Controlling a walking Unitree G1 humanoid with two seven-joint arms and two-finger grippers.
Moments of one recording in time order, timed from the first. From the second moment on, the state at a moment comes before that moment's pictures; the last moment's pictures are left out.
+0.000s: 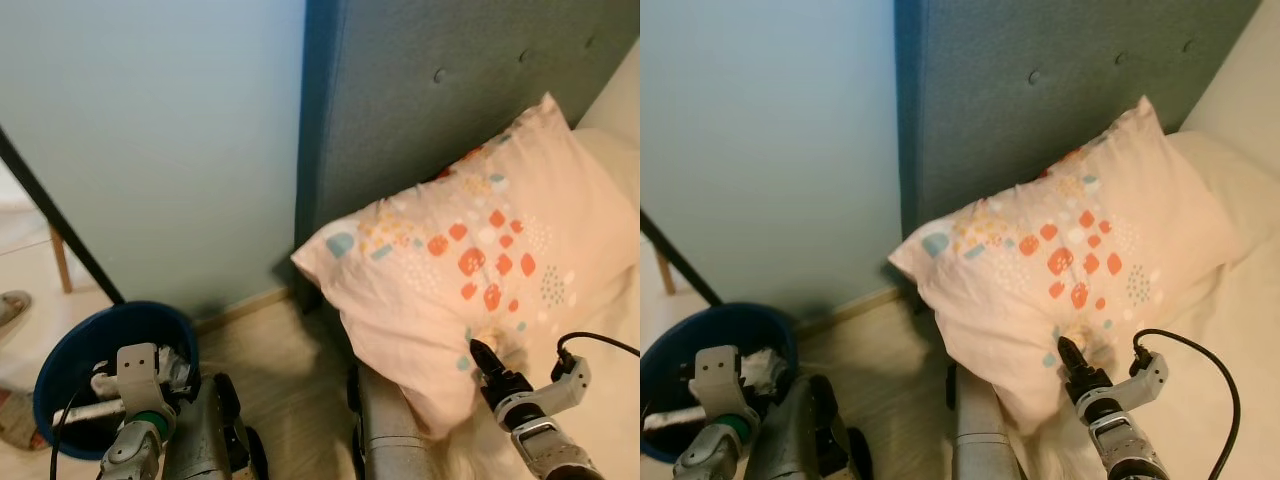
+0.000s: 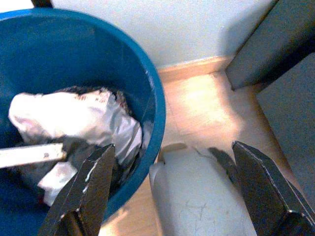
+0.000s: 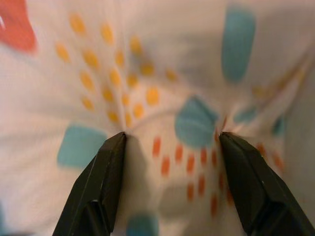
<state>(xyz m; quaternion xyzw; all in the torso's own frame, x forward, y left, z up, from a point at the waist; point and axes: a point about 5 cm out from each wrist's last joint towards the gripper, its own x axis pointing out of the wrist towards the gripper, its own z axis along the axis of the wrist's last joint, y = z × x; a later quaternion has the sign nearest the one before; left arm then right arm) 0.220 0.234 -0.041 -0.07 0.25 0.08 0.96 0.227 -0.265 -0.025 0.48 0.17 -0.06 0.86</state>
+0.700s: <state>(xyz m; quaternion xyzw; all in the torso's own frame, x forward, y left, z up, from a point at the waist) 0.219 0.231 -0.042 -0.05 0.25 0.07 0.96 0.224 -0.254 -0.028 0.49 0.18 -0.01 0.85</state>
